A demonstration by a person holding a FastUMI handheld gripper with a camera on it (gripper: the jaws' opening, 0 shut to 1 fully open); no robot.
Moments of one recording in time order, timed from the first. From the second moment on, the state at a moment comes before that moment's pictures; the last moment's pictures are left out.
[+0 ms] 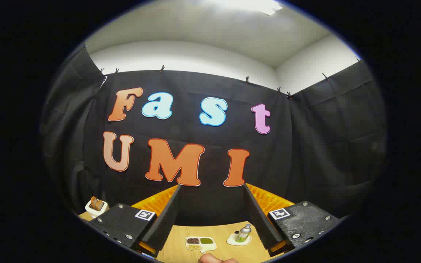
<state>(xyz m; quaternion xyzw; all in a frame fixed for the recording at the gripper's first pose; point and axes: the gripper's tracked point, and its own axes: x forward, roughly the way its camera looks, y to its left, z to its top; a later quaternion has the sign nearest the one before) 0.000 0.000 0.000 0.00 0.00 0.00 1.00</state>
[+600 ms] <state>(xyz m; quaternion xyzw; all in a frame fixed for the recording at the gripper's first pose) -0.001 0.003 -0.026 0.01 0.02 0.01 1.00</state>
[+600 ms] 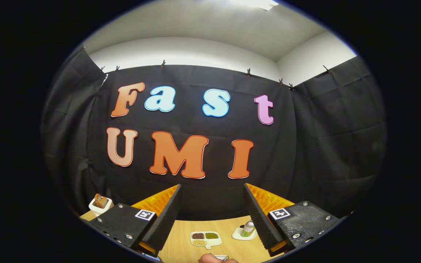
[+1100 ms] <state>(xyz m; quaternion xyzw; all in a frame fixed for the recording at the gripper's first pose) -0.013 0.033 -0.036 0.03 0.03 0.05 1.00</state>
